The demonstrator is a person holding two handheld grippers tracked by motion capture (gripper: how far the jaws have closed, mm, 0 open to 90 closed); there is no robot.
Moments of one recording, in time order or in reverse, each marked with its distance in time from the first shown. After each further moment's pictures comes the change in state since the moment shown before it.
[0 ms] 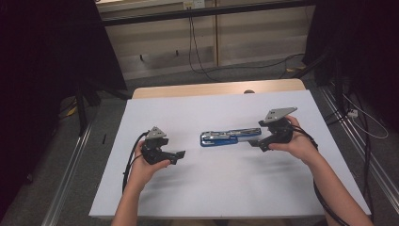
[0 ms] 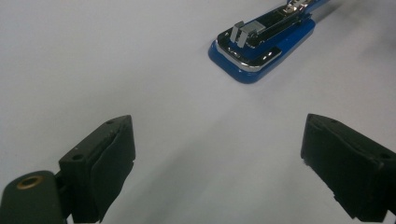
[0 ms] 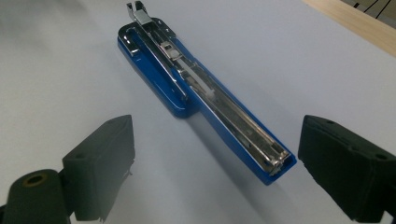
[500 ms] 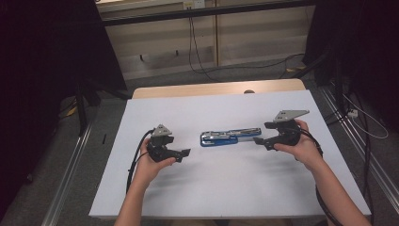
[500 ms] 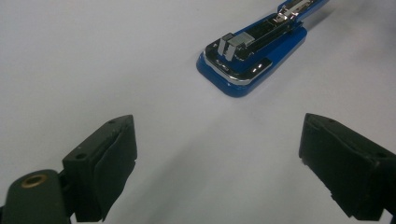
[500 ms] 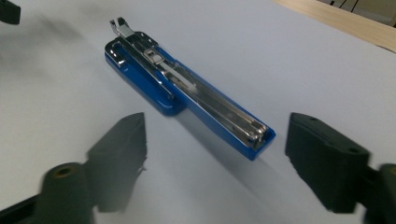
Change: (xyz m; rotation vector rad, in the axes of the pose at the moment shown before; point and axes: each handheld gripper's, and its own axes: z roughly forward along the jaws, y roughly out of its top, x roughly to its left) left arm -0.005 0.009 0.011 0.002 -0.019 0.007; right arm -0.003 -0.016 -0.015 -0.059 -0.052 0.111
